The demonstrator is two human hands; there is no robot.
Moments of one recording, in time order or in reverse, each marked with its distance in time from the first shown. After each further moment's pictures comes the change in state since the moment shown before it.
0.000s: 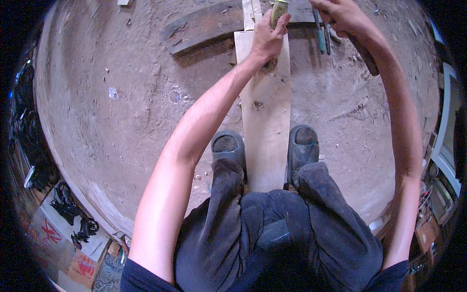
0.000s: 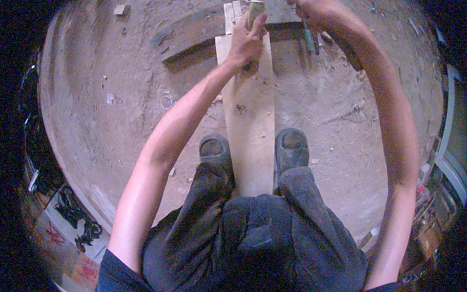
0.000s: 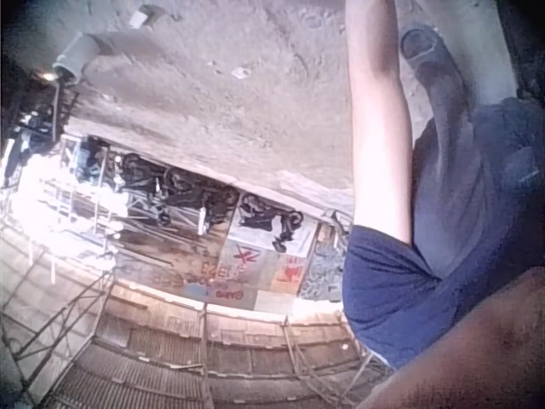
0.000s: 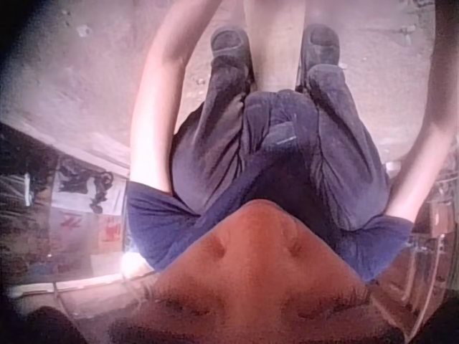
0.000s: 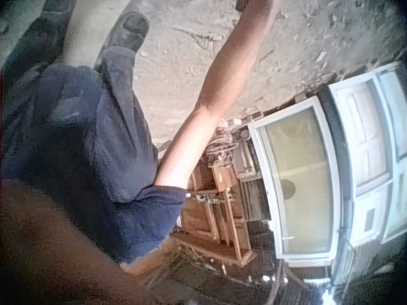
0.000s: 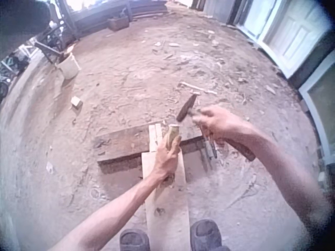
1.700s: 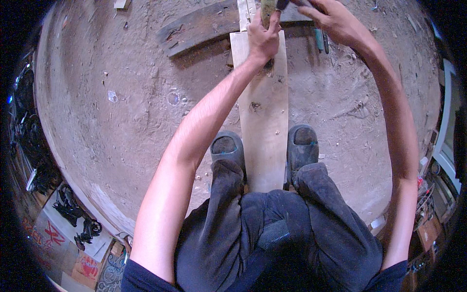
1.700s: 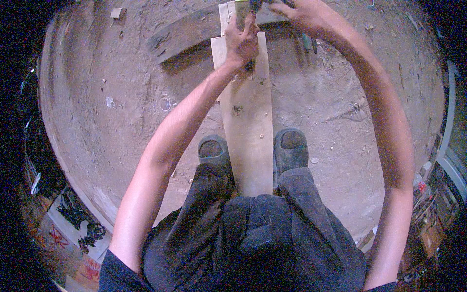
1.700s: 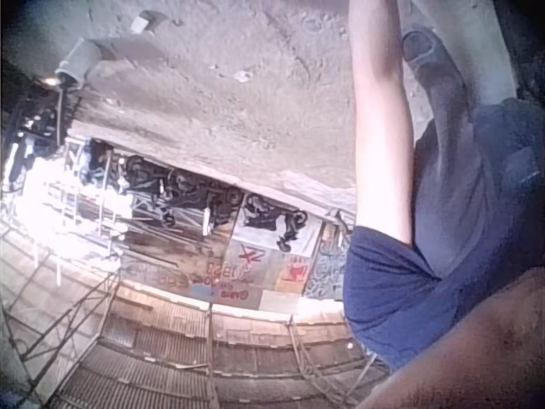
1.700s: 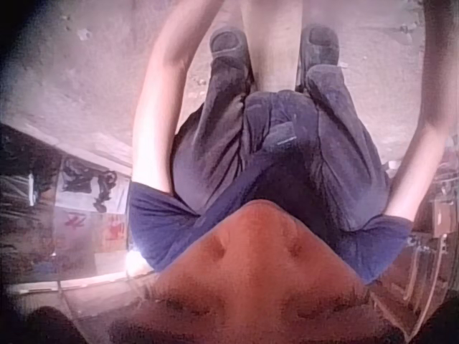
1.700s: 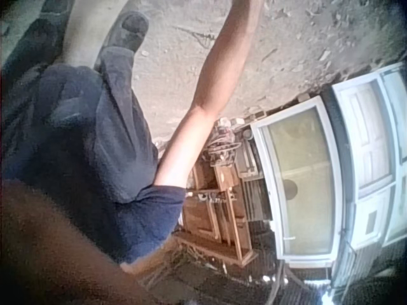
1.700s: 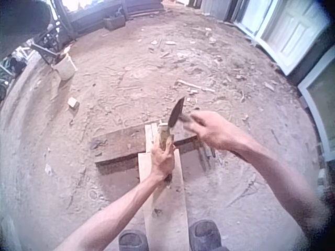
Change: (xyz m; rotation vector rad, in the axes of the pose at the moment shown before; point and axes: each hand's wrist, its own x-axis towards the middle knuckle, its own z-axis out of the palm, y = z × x) left_hand -0.001 0.003 0.014 0.020 0.150 0.065; right_hand -0.005 0.013 0.011 -0.124 0.098 -0.293
